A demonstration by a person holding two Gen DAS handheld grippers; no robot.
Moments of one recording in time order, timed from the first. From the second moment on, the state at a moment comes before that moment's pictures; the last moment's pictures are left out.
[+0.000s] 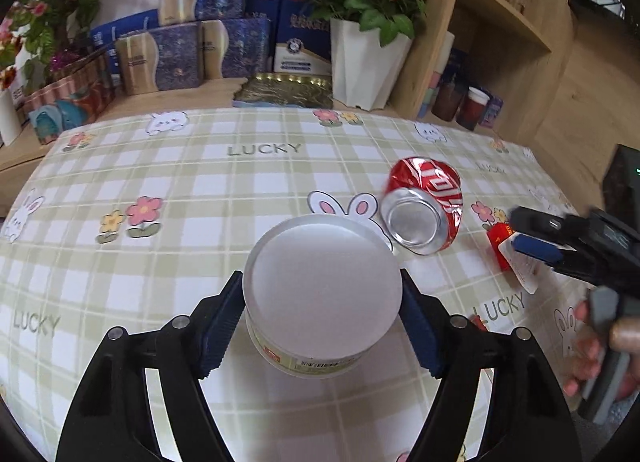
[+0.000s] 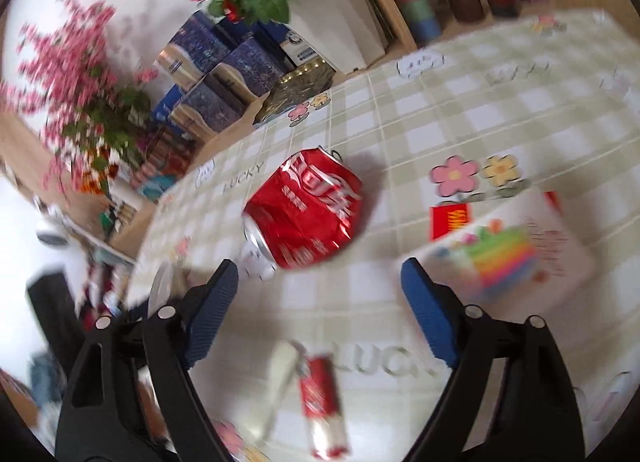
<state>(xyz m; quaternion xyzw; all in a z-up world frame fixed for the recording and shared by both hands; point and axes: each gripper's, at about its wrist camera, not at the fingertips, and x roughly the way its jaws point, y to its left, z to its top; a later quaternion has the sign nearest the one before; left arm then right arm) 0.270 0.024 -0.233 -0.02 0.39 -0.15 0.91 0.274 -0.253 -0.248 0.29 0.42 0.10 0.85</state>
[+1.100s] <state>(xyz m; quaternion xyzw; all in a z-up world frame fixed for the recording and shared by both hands) 0.185 0.100 -0.196 -0.10 0.34 -0.14 0.92 0.352 -0.216 -0.261 0.26 0.43 0.04 0.87</state>
